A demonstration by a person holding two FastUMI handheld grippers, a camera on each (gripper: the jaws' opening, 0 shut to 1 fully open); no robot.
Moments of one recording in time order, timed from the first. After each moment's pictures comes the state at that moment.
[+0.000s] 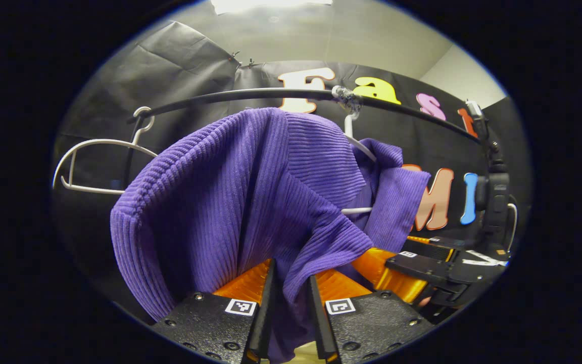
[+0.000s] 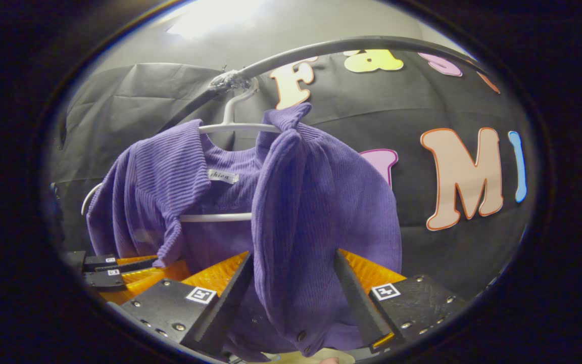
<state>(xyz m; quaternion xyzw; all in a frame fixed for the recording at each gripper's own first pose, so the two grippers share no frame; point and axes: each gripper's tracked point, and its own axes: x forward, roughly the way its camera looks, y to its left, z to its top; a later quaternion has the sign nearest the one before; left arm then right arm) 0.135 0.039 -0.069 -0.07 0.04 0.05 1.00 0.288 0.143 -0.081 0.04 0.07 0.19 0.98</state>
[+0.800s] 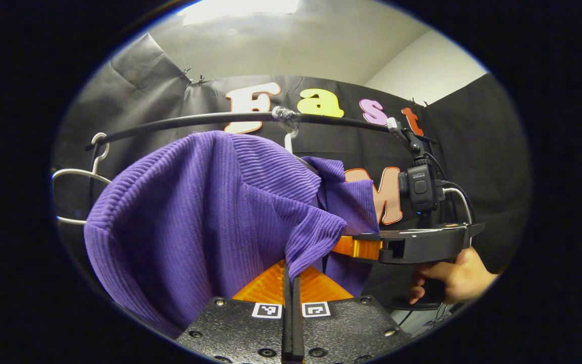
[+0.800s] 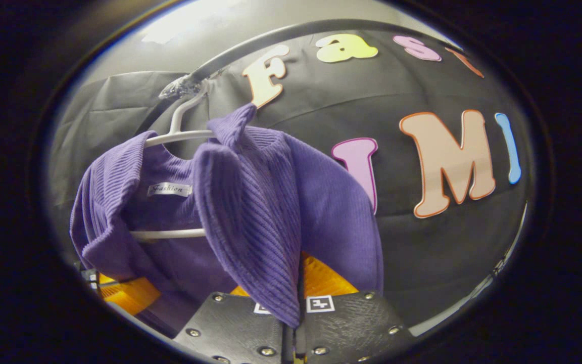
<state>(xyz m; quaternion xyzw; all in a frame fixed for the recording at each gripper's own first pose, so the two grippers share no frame) 0.106 0.003 -0.042 0.00 -0.02 -0.09 1.00 0.295 0.105 -0.085 0.09 0.12 0.14 0.98</state>
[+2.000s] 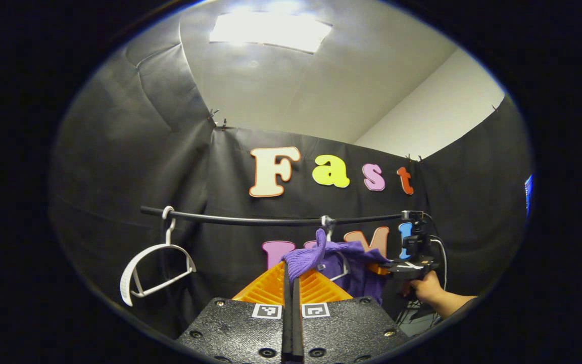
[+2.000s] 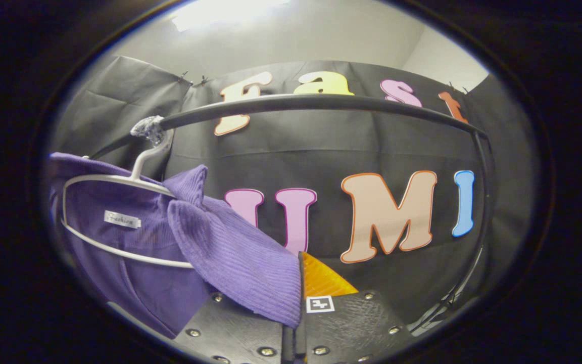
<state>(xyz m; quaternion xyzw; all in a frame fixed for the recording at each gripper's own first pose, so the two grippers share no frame) 0.010 0.149 0.096 -0.05 -0.13 -0.10 0.99 0.309 0.015 -0.008 -0.02 0.02 0.01 1.00</state>
